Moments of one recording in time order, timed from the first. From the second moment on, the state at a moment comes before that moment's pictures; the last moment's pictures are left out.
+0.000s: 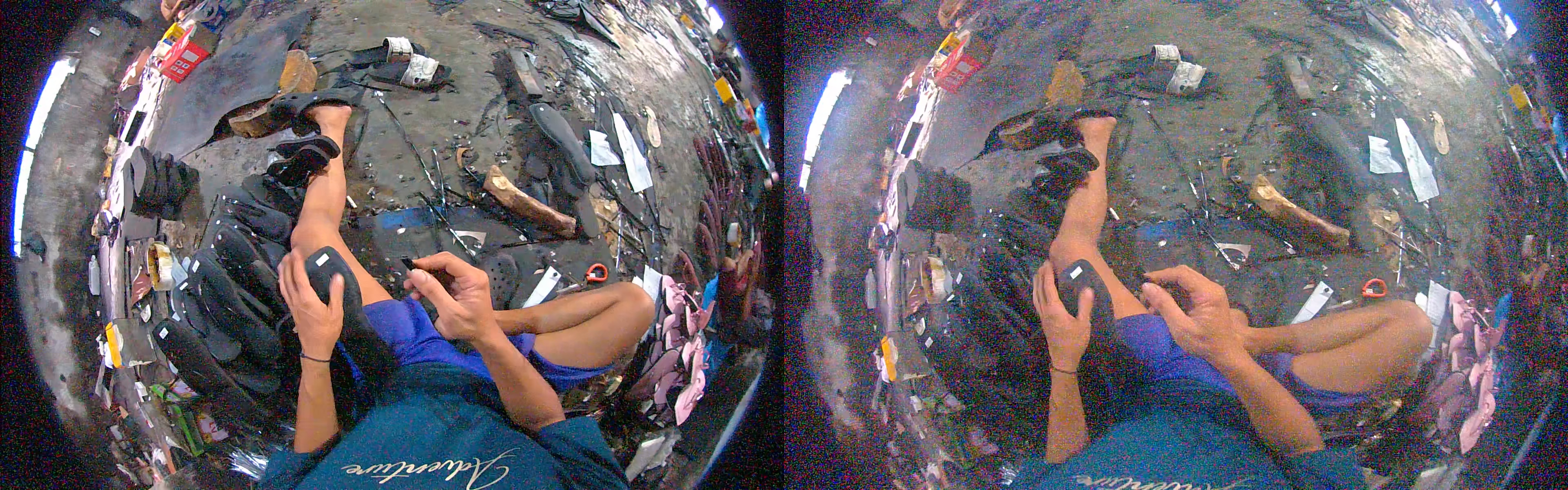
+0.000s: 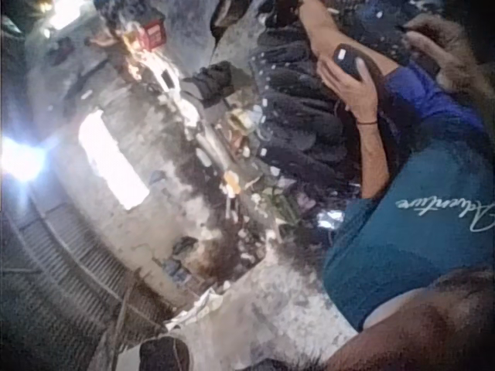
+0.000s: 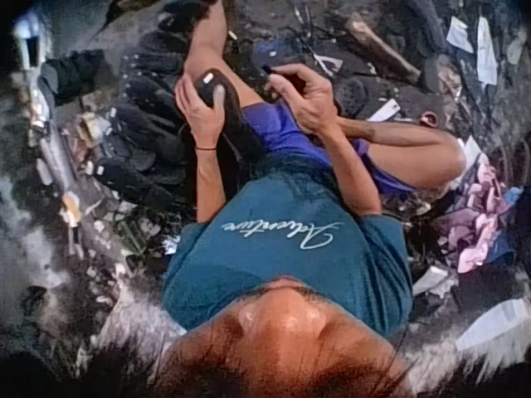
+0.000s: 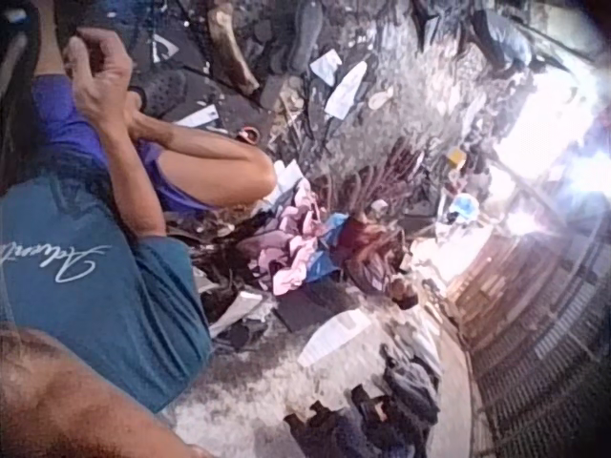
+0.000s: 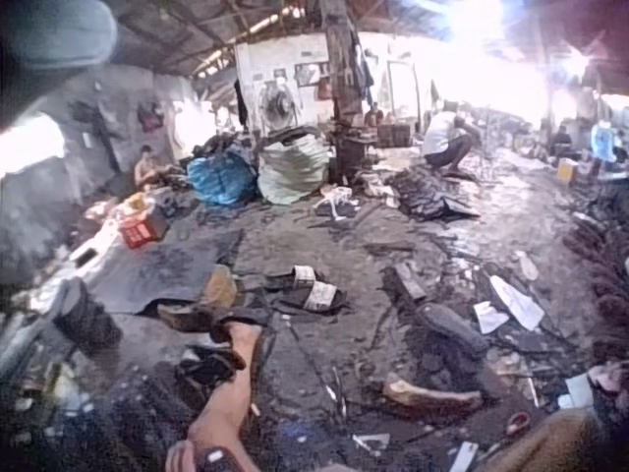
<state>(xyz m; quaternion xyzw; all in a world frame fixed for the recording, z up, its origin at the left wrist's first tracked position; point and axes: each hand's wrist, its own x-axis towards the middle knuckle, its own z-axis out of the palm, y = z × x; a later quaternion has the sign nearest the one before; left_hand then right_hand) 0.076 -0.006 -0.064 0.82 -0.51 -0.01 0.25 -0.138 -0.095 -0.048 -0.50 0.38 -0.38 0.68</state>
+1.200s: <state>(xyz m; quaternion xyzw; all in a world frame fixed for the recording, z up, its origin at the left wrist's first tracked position) 0.009 0.003 -0.019 0.70 -0.40 -0.38 0.46 -0.139 -0.079 -0.037 -0.74 0.38 -0.33 0.44</state>
